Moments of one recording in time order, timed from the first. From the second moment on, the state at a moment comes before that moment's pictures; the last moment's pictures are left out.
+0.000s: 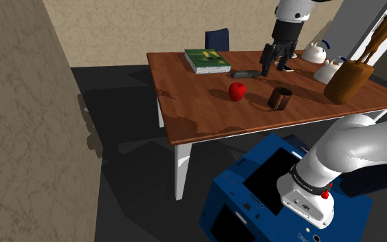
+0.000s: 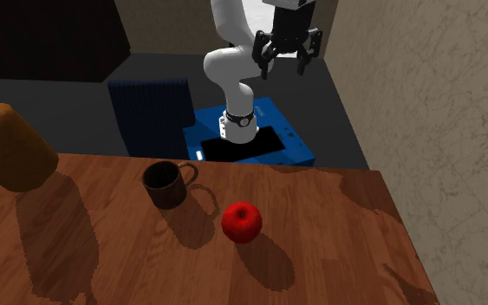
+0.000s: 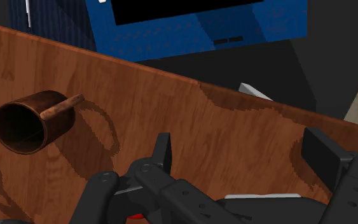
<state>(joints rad) -0.01 -0.76 0.05 -2.34 0.02 1.50 0.10</state>
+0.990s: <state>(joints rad) -0.06 -0.36 -0.13 -2.23 -0.02 1.79 -0.12</state>
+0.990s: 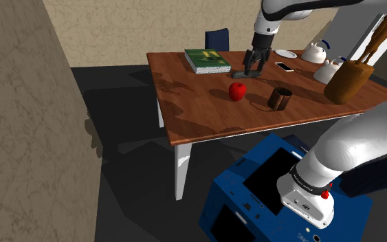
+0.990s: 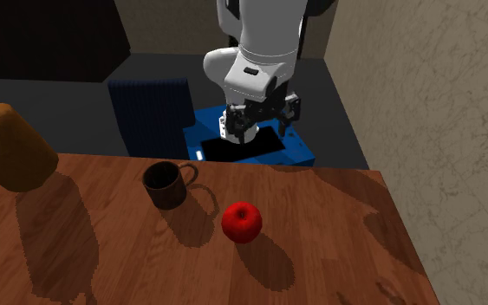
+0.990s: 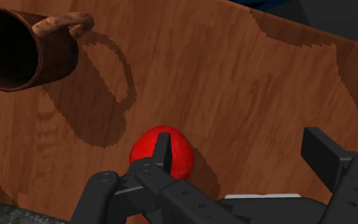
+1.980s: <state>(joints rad) -0.11 0.07 -0.23 -2.00 0.07 1.96 -0.33</state>
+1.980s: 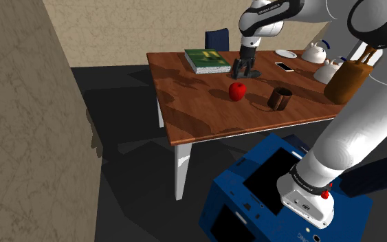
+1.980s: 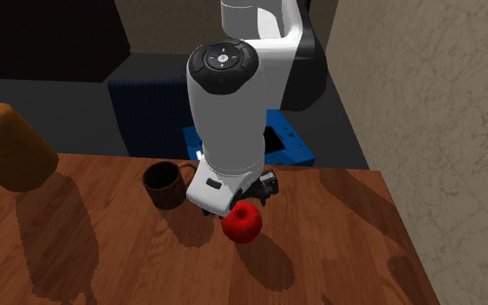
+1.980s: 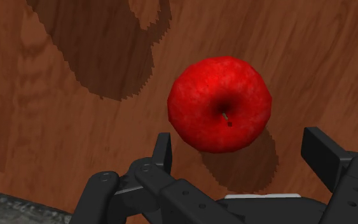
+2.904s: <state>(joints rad) -0.11 0.10 -0.23 -2.04 0.07 2.02 -0.34</state>
